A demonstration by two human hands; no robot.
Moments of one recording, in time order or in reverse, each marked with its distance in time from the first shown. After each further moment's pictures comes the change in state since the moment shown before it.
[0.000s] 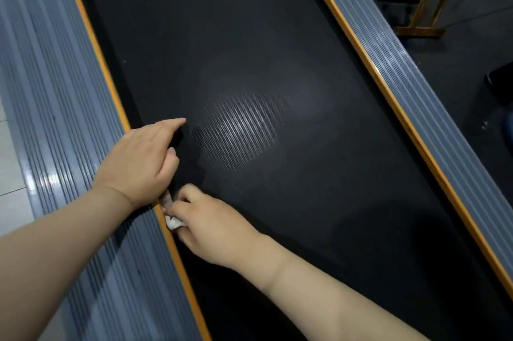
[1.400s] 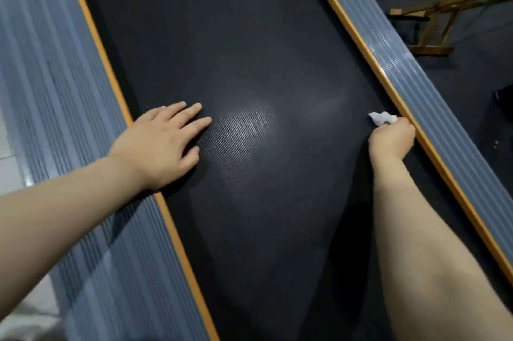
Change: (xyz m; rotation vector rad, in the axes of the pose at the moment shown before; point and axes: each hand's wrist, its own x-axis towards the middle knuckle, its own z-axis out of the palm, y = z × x) left_hand 0.107 -0.068 -0.033 0.359 -0.211 0.159; right_hand 0.030 0.269 -0.190 -0.234 1.013 1.238
